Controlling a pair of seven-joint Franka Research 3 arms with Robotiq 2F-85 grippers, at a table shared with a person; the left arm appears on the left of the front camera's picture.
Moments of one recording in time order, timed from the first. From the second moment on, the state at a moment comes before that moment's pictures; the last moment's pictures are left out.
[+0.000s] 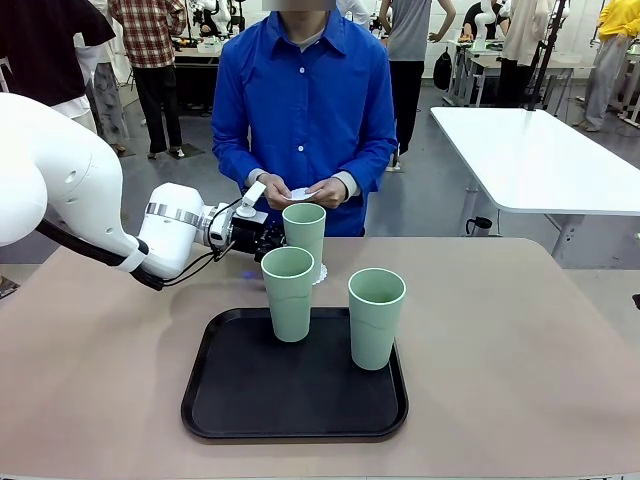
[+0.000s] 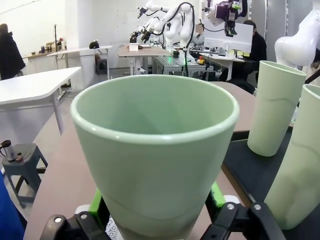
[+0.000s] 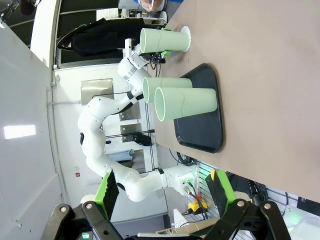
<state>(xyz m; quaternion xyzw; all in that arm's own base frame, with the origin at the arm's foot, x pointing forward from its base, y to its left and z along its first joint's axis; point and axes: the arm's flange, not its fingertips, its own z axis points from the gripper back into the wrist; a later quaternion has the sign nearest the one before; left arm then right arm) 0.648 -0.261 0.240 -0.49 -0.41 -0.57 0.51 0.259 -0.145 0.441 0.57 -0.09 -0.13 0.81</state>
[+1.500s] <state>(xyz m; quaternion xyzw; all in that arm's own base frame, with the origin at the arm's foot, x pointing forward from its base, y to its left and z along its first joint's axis) 0.651 -0.247 0.241 -0.49 -0.39 -0.60 0.50 0.259 -0.145 0.441 0.57 -0.09 -0.13 0.81</state>
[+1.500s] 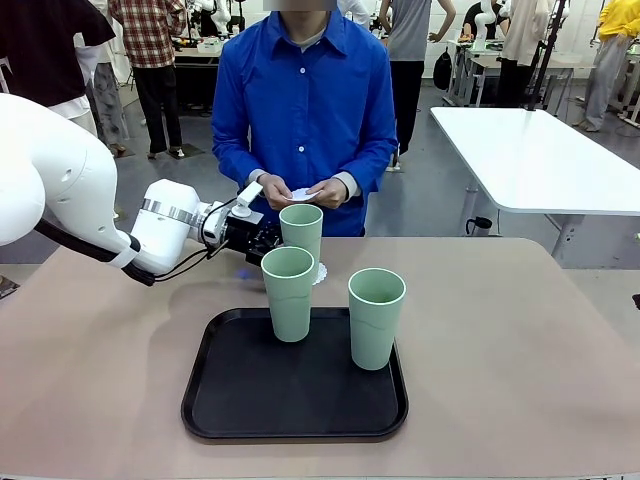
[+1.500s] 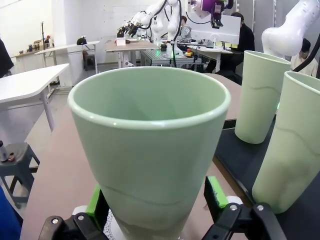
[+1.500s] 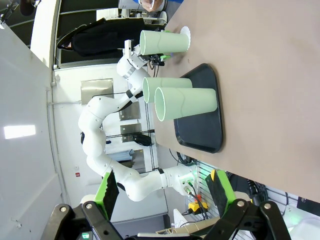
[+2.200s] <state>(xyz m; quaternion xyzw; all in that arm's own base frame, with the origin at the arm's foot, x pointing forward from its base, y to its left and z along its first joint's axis) 0.658 -0.245 0.242 -0.46 -0.40 -0.59 0.52 0.259 -0.145 0.441 0.57 -0.09 -0.13 0.81</state>
